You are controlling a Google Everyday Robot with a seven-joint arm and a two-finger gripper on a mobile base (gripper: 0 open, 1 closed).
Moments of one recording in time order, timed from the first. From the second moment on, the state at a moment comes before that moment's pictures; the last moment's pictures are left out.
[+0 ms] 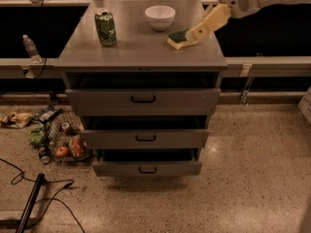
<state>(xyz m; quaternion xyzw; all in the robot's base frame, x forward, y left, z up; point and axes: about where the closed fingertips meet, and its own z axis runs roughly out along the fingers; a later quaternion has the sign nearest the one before) 0.668 -0.108 1.017 -0.54 0.67 0.20 0.47</state>
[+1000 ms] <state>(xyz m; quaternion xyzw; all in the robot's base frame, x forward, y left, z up) 0.759 -0.036 1.031 -0.47 0.66 0.27 0.52</state>
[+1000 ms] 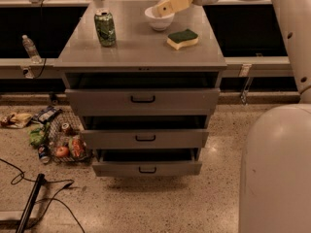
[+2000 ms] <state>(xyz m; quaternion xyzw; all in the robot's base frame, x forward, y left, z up) 0.807 0.070 0.967 -0.38 0.71 0.27 0.52</state>
